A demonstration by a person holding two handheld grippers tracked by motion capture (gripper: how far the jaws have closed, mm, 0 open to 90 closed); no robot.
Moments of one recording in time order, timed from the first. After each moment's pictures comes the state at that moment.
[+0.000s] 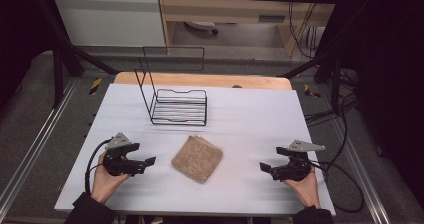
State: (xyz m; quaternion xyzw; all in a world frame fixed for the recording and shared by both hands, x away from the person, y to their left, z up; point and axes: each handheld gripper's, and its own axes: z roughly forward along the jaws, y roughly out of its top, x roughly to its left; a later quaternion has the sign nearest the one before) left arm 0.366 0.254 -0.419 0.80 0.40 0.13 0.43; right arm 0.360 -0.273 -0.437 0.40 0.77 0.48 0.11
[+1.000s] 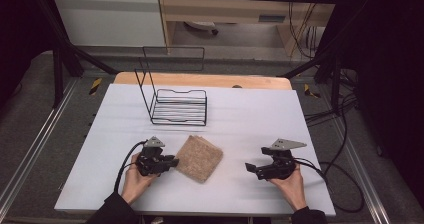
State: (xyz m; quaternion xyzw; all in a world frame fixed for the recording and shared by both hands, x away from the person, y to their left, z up) left arm 0.382 0.182 -0.449 0.83 0.41 0.05 0.39; right arm 0.366 -0.227 -0.435 0.39 0.79 0.46 0.10
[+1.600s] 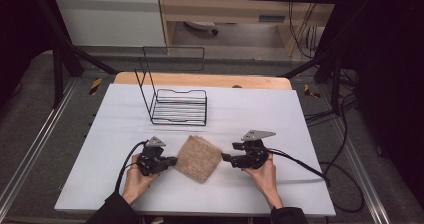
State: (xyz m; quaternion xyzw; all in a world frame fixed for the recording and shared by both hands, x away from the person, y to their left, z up) left arm 0.380 0.179 -0.447 0.82 0.42 0.05 0.37; right arm 0.396 -0.155 -0.432 0.37 0.81 0.45 0.07
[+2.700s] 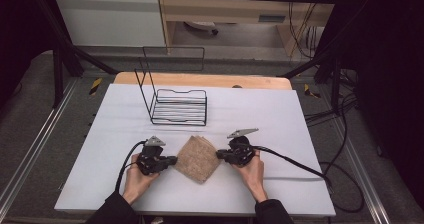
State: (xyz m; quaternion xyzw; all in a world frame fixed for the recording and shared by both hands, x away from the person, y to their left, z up) left arm 0.382 0.180 -0.447 0.82 0.43 0.05 0.38; right arm 0.407 -0.126 -0.444 0.41 0.82 0.39 0.03
